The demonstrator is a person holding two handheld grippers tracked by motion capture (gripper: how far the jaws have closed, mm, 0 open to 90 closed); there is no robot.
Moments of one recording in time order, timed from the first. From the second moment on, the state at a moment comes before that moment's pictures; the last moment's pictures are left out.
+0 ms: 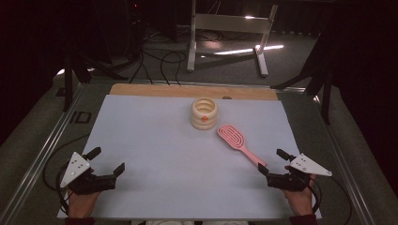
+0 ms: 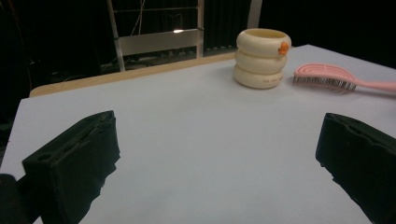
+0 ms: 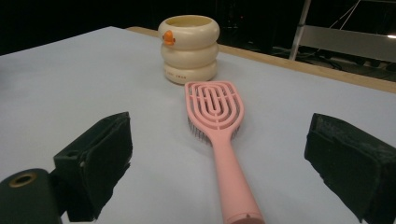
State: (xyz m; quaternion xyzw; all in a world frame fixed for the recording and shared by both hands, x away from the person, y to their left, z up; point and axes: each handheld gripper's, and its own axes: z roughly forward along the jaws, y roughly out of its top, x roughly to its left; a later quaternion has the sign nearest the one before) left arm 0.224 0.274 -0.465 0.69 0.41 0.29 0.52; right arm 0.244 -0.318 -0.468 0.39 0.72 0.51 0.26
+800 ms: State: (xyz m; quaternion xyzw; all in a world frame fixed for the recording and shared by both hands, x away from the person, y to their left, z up) left arm 0.223 0.271 -0.469 0.69 0.41 0.28 0.53; right arm 0.251 -0.313 -0.446 0.39 0.73 0.51 0.25
